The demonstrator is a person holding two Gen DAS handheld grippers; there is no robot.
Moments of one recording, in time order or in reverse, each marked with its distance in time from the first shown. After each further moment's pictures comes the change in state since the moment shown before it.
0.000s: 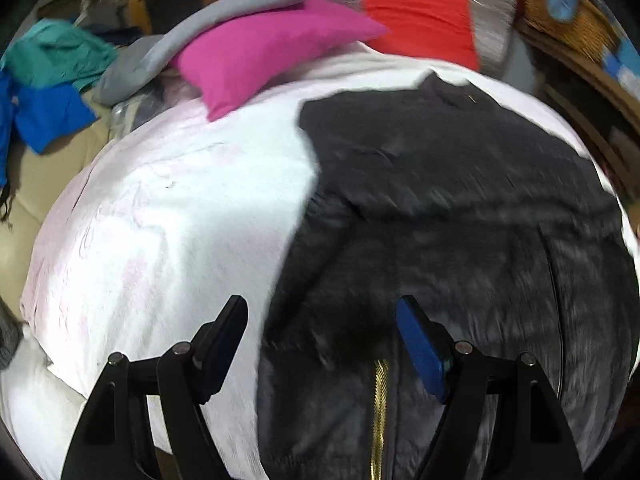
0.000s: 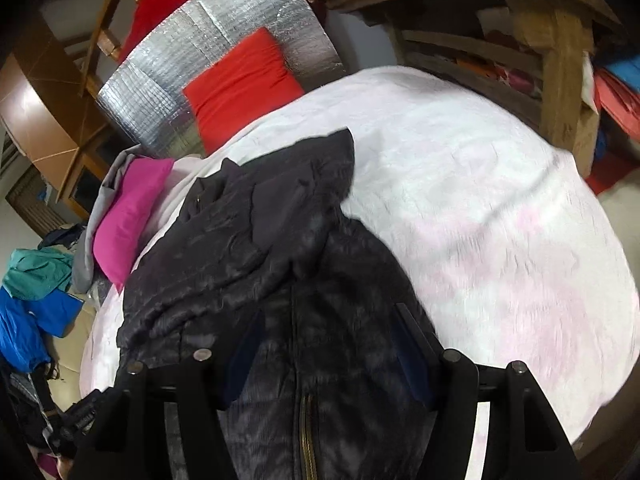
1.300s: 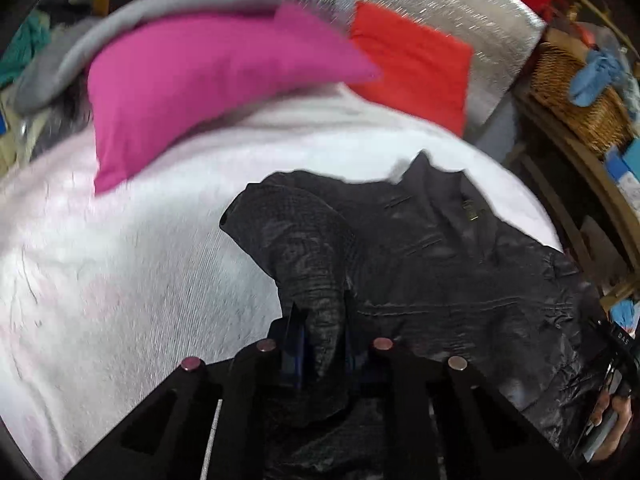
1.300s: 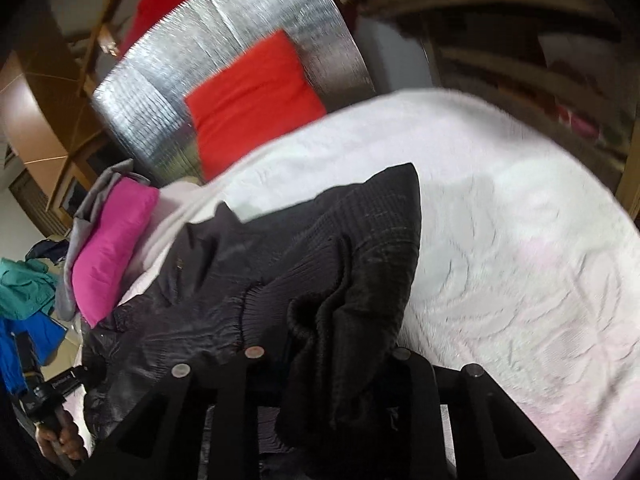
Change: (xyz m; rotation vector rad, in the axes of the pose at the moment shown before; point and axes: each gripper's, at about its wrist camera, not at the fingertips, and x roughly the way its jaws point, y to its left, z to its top) left arm 0.098 -0.023 0.157 -0.102 -0.077 -0.292; right arm 0.123 0.044 0.098 -0.055 -0.086 0.021
